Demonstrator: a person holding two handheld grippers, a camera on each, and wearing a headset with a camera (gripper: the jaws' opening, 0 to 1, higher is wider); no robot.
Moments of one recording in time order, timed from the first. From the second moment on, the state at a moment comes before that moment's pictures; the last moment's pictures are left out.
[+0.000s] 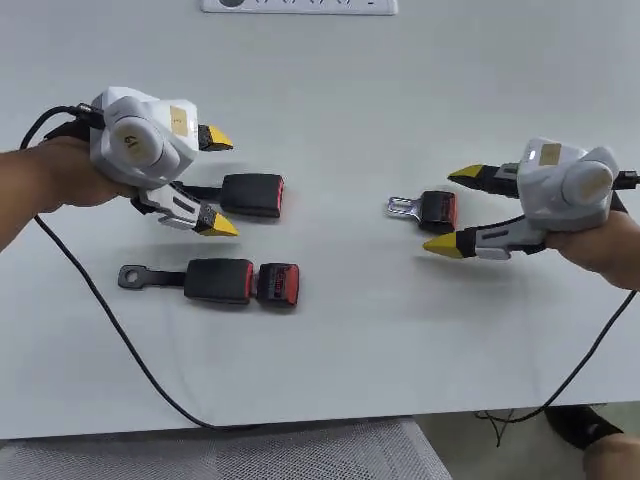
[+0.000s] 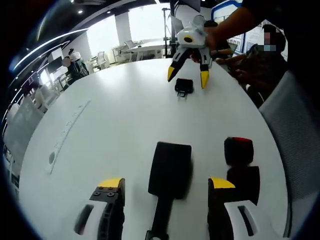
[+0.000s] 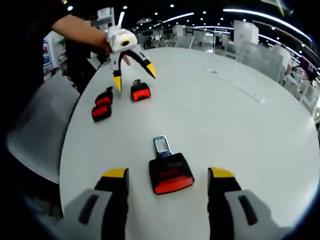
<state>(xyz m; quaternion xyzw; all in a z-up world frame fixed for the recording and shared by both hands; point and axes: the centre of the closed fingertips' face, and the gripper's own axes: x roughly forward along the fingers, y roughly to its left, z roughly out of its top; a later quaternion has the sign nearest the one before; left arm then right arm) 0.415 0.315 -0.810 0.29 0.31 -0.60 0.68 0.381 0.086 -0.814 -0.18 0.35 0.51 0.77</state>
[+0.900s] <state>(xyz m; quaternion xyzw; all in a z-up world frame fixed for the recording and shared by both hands) 0.414 0.306 -0.825 0.31 0.31 -0.63 0.64 0.378 0.078 -0.824 -0.19 0.32 0.56 0.74</state>
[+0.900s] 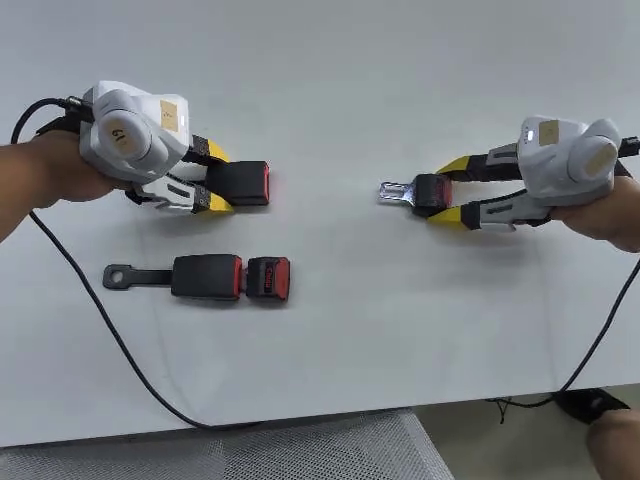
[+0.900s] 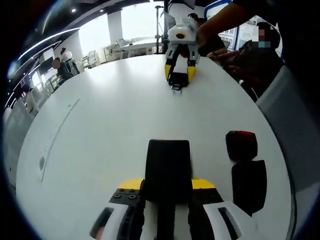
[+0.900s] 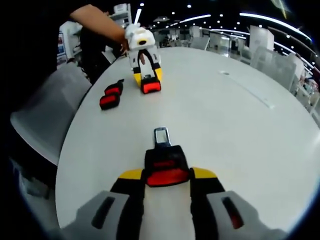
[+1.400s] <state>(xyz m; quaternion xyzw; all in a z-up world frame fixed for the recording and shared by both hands) 0.412 0.306 -0.824 0.32 0.32 -0.63 0.63 0.378 0.080 -0.820 -0.16 0.30 0.56 0.76</state>
